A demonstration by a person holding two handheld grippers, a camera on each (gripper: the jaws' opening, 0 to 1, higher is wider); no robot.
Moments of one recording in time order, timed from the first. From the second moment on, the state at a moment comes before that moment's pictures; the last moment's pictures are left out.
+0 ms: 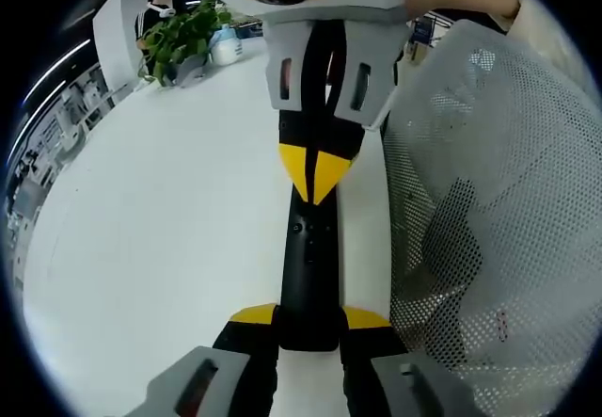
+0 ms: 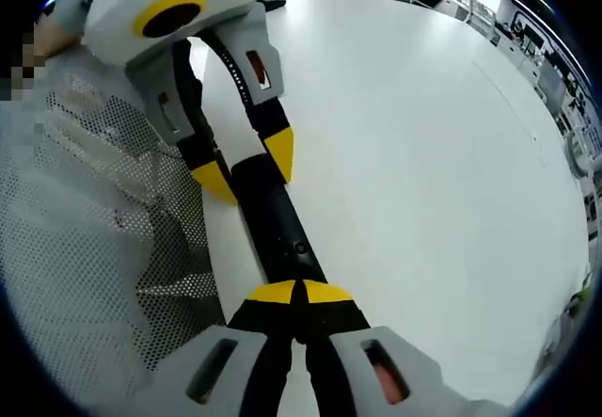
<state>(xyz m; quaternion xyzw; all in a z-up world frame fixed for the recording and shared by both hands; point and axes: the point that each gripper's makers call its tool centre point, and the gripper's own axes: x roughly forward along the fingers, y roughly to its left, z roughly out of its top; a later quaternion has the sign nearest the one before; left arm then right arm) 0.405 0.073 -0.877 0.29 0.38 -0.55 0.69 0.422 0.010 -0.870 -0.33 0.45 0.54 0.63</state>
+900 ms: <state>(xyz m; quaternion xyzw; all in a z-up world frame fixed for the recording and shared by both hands) 0.406 0.073 -0.877 0.29 0.38 -0.55 0.69 0.418 0.021 -0.870 -0.38 0.44 0.56 0.60</state>
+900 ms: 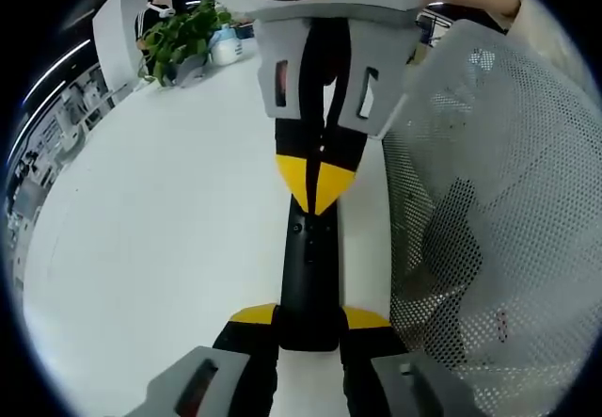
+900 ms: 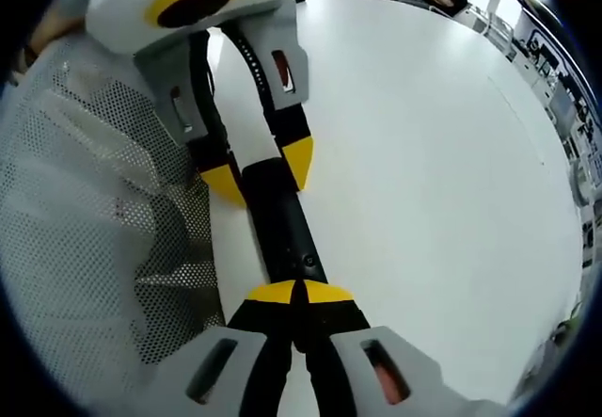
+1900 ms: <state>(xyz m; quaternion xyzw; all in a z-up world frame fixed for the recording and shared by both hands) 0.405 0.073 -0.877 0.29 0.39 -0.54 0.69 0.414 0.007 -0.868 -0.34 0.42 0.54 0.65</state>
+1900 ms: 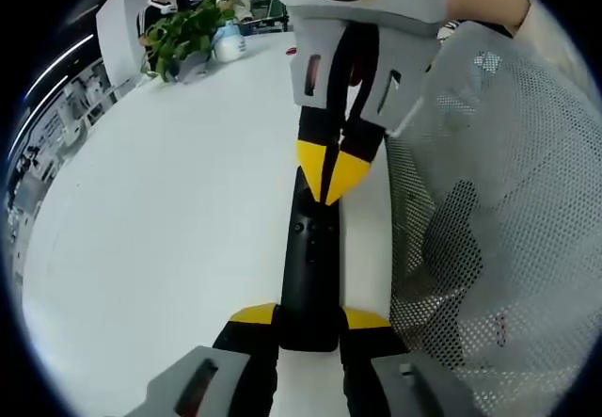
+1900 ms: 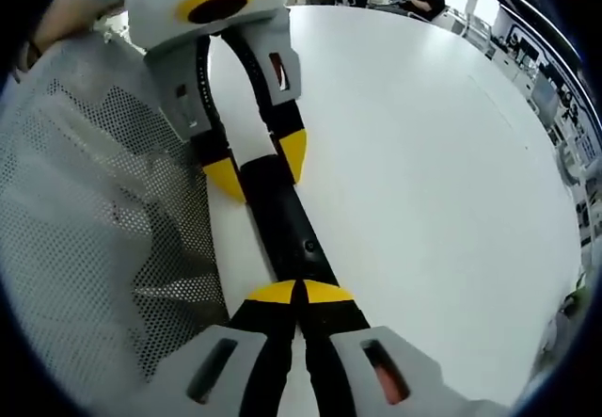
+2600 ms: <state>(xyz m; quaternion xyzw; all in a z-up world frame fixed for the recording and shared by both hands) 0.406 0.073 -0.877 0.29 0.39 -0.54 0.69 0.411 0.005 -0.871 -0.35 0.46 0.54 0.62</state>
